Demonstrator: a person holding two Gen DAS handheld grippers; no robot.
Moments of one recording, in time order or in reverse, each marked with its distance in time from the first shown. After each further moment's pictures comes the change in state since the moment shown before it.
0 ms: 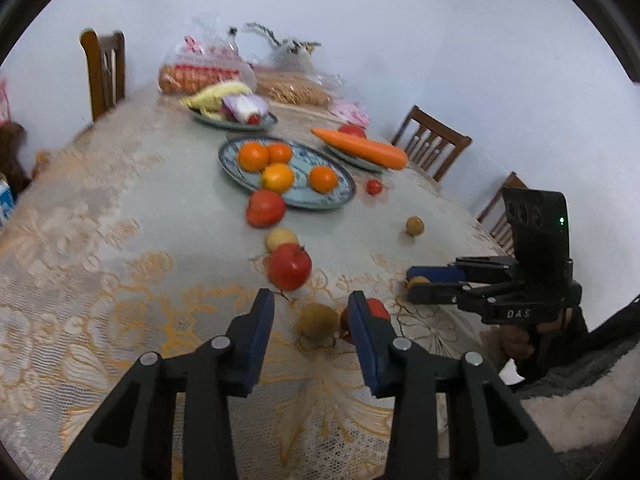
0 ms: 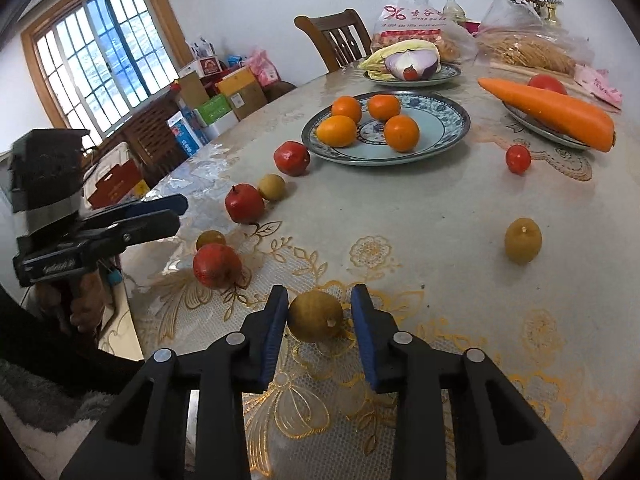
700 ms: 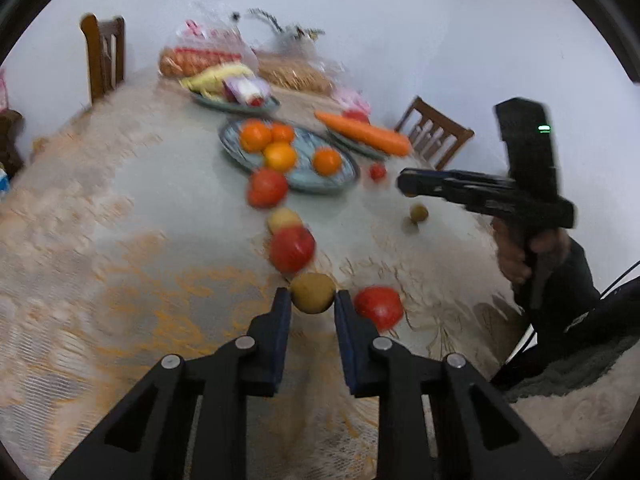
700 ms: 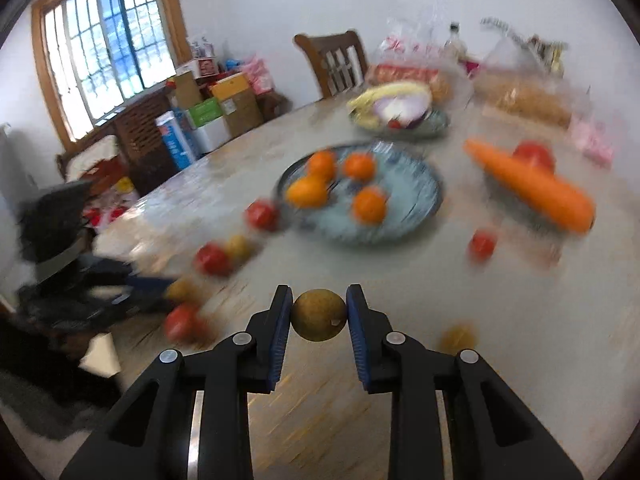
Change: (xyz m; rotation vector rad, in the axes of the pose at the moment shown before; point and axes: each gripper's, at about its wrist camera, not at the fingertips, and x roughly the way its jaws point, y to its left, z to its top) left arm -0.001 0.005 -0.003 -0.016 0.012 0.016; right arm -0.005 -0.015 0.071 -0.115 -0.044 -0.153
